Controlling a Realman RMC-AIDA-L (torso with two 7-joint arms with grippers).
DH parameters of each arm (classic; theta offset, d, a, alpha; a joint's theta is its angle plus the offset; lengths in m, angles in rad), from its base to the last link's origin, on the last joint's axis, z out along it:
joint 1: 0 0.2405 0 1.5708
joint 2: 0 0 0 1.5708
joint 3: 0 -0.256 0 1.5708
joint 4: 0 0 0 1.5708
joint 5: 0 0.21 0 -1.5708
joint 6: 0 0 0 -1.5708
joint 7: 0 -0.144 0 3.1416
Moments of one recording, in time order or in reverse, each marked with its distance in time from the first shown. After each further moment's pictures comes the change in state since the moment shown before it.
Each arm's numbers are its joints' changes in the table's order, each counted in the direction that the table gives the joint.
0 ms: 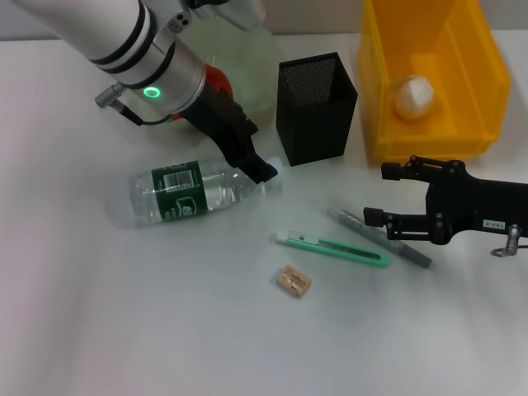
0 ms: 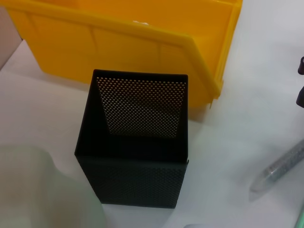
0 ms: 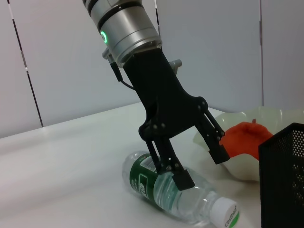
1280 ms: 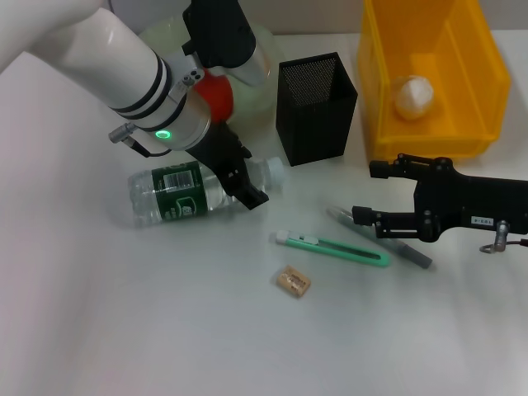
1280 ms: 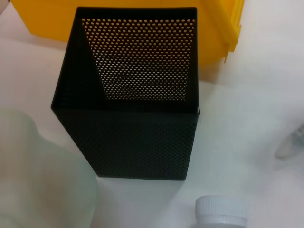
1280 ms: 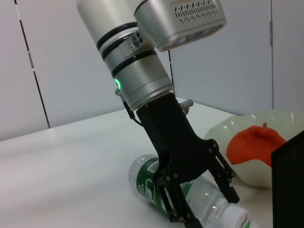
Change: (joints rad) left arm -0.005 0.005 -0.144 -0.194 -0.061 -0.222 -0.060; right arm 0.023 -0.012 0.000 0.000 -0.013 0.002 -0.010
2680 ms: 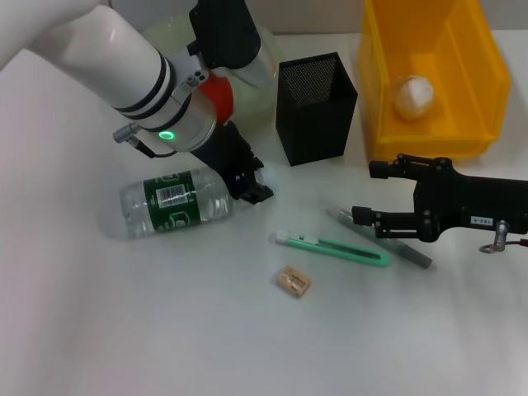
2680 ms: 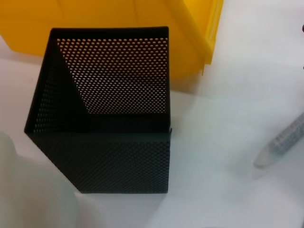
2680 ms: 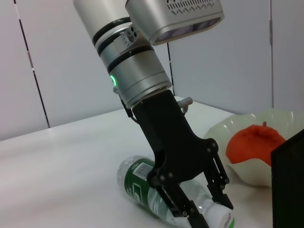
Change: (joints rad) left arm 0.011 0.000 -0.016 0.035 -0.032 0.035 -0.026; right arm 0.001 0.000 0.000 0.000 -0.002 0.002 -0.003
